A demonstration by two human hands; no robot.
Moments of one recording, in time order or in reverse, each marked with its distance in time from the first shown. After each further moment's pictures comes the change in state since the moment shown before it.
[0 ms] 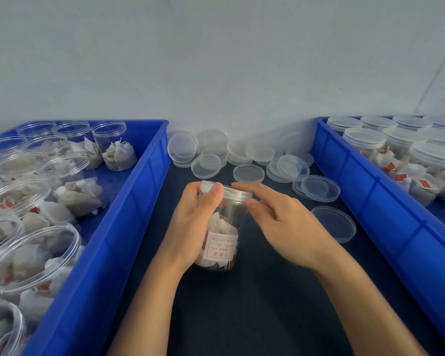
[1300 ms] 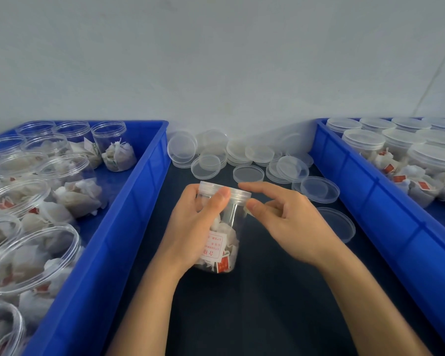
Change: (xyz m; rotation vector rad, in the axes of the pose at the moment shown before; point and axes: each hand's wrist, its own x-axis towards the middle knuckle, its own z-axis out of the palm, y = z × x) left_hand -0.001 0.003 0.001 -0.008 0.030 -0.020; right_hand 0.002 0.009 -0.006 0.114 0.038 -0.004
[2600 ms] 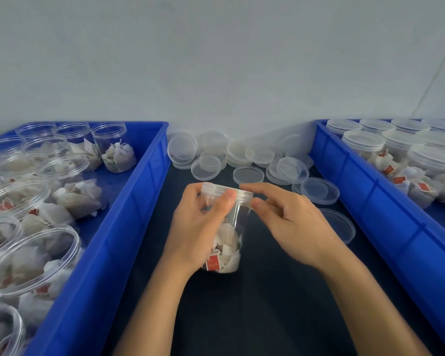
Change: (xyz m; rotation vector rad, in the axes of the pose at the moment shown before) left_hand 0.000 -0.003 0.010 0.040 0.085 0.059; right_hand -0.001 0.001 -0.001 -0.121 0.026 -0.026
